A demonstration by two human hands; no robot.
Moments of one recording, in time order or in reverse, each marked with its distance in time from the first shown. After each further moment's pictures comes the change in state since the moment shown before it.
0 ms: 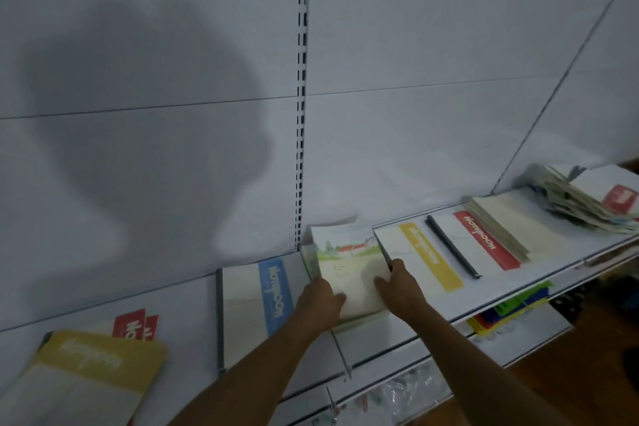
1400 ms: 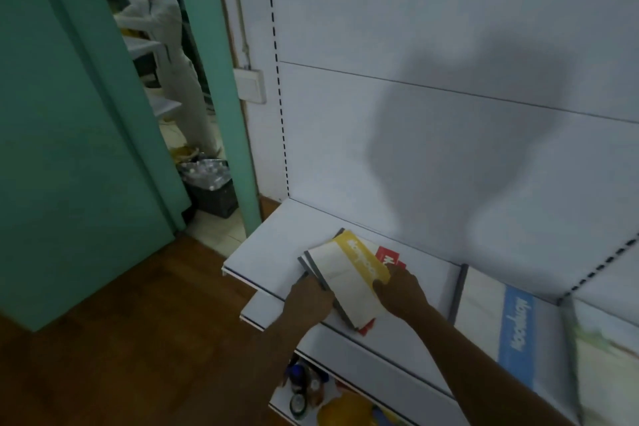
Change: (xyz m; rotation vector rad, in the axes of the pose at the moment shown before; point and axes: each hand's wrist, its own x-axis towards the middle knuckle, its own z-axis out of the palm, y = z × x) left_hand -0.240 -0.256 -0.165 -0.272 0.653 -0.622; right_hand -0.166 -0.217 0.259 -0.331 -0.557 -0.714
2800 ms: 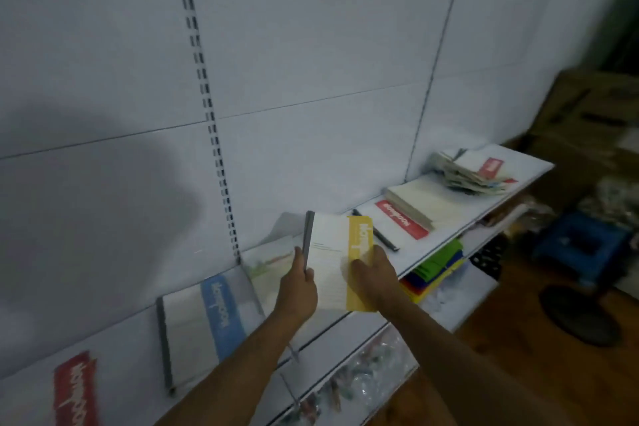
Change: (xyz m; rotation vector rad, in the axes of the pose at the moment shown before) left_hand -0.201 0.259 0.265 -0.049 -0.675 0.766; right_hand -0.279 0.258 -0.179 0.704 0.964 0.697
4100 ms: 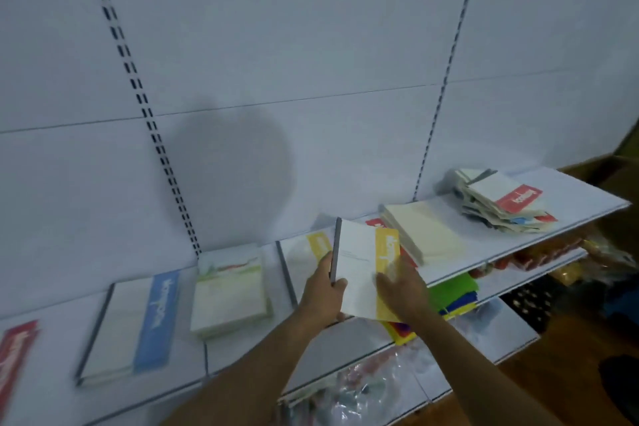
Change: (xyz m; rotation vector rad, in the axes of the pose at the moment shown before) left_hand 0.065 0.077 0.172 -0.202 0.024 -0.097; right_hand 0.152 0.077 -0.144 -0.229 -0.157 -0.200
